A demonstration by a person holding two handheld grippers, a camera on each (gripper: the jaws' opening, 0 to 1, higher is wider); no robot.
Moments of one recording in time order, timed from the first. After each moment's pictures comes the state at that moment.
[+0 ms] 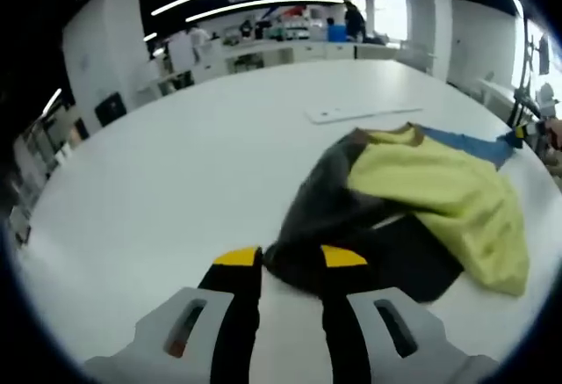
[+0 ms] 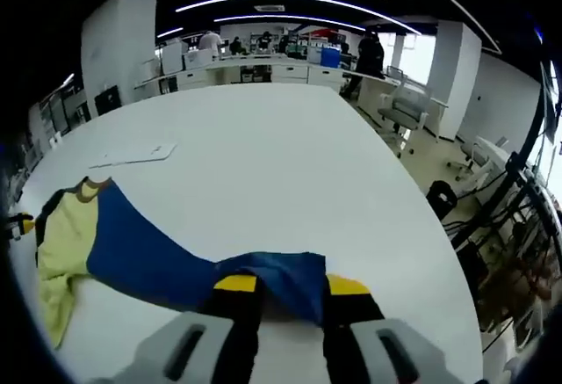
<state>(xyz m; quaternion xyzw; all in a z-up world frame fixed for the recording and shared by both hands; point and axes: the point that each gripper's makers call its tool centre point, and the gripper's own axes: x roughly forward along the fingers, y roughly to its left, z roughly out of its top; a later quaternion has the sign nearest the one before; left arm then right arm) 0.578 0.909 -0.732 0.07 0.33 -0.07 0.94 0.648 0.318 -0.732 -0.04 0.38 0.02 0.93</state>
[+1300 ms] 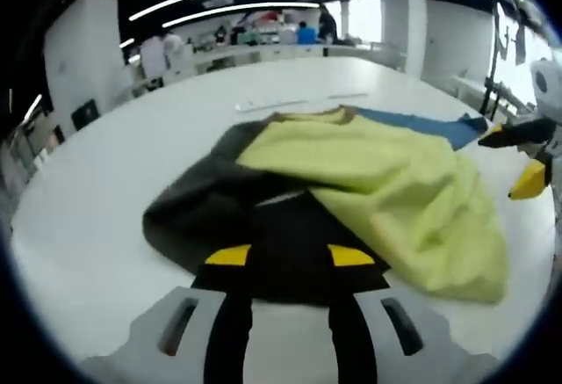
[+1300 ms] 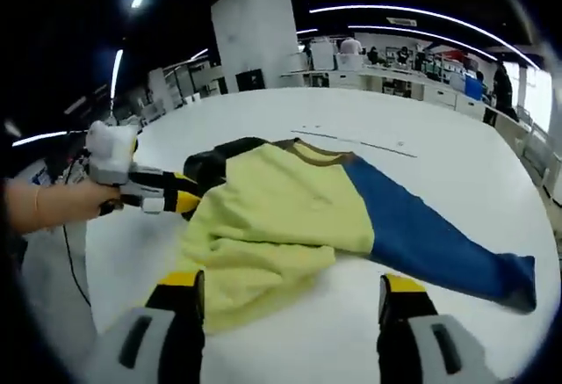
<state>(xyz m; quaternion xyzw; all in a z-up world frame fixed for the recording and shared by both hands) 0.552 0.812 -0.770 0.05 0.32 -0.12 0.94 0.523 0.600 -0.735 -0.07 0.34 0.36 0.86</state>
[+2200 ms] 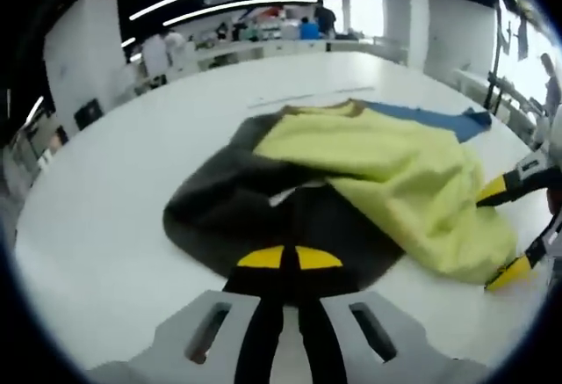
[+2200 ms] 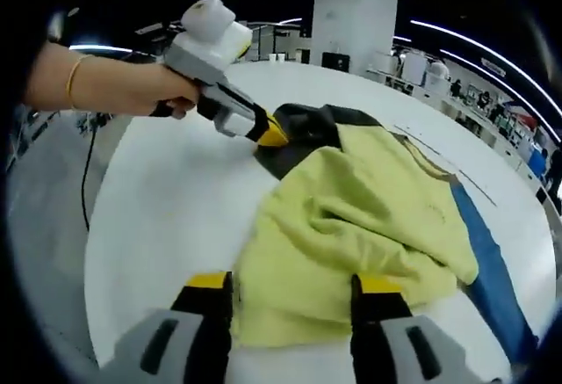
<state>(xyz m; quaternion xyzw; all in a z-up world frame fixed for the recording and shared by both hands) 0.541 0.834 -0.769 0.07 0.34 -0.12 0.93 0.472 0.669 -0.776 -0.21 0.32 0.47 0.80</state>
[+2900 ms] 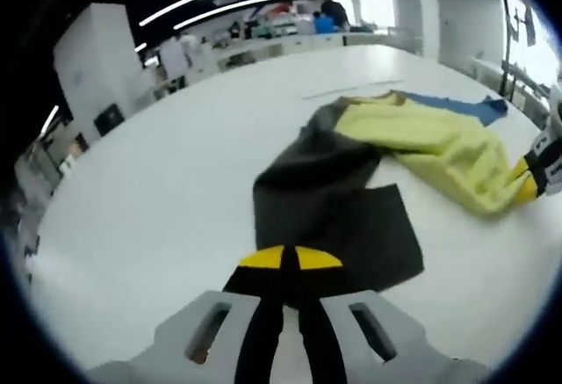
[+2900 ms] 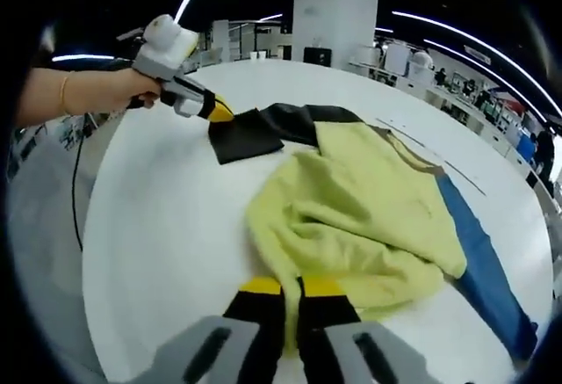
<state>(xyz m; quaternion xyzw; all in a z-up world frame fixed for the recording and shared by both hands) 0.523 0.927 -0.753 0.11 0.34 -0.06 0.93 0.482 0.667 -0.769 -0.20 0.33 0.45 0.81</state>
